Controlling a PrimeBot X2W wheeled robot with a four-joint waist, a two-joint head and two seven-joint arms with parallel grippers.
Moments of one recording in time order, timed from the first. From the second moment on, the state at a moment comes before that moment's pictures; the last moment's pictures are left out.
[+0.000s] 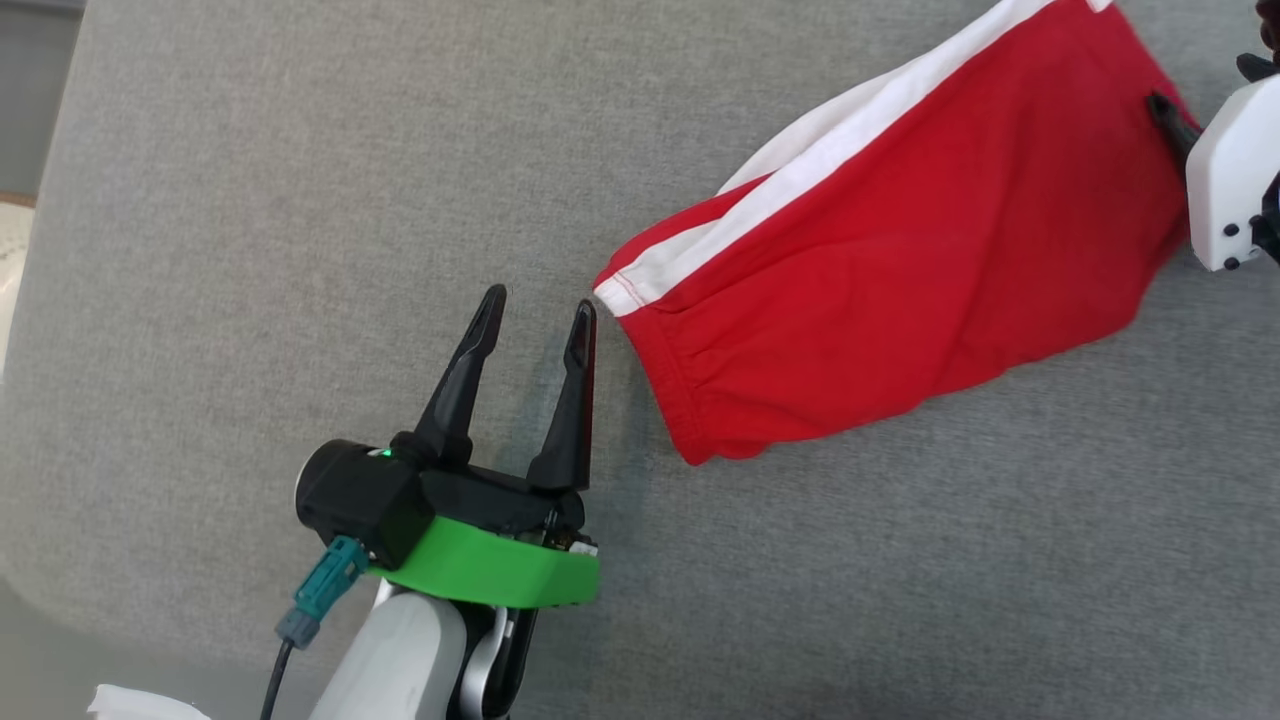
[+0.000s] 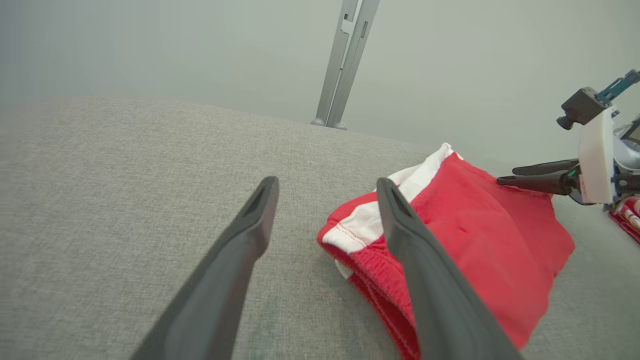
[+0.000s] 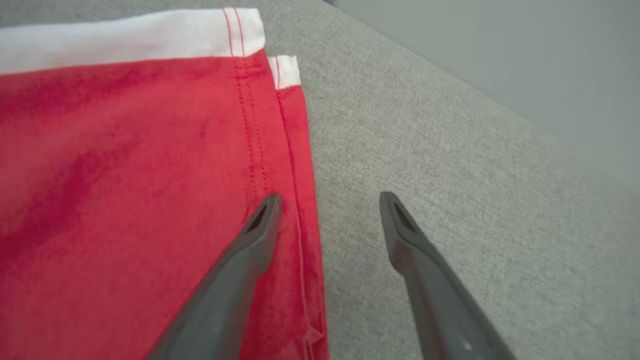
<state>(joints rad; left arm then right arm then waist) -0.23 0.06 -0.43 -0.03 -0.40 0.01 -0.26 -0.80 -0.61 0.29 0.32 0.34 0.13 0.57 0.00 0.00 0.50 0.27</state>
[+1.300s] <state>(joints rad) -0.02 0.05 -0.24 0.06 -0.31 -0.10 -0.26 -0.38 -0.55 -0.07 0.29 0.76 0.13 0.45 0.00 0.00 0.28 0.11</state>
